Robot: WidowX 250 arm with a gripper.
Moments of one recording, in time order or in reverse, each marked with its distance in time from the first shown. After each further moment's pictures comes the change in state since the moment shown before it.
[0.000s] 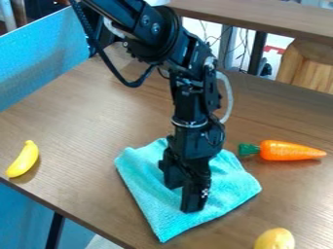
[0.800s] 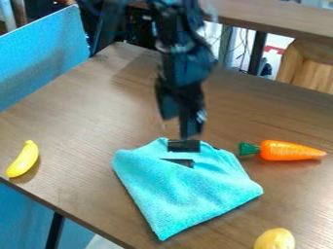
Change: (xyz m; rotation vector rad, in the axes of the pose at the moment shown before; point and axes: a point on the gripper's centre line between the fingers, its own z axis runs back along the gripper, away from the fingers) arm 0.005 0.054 0.087 0.132 -0.207 0.114
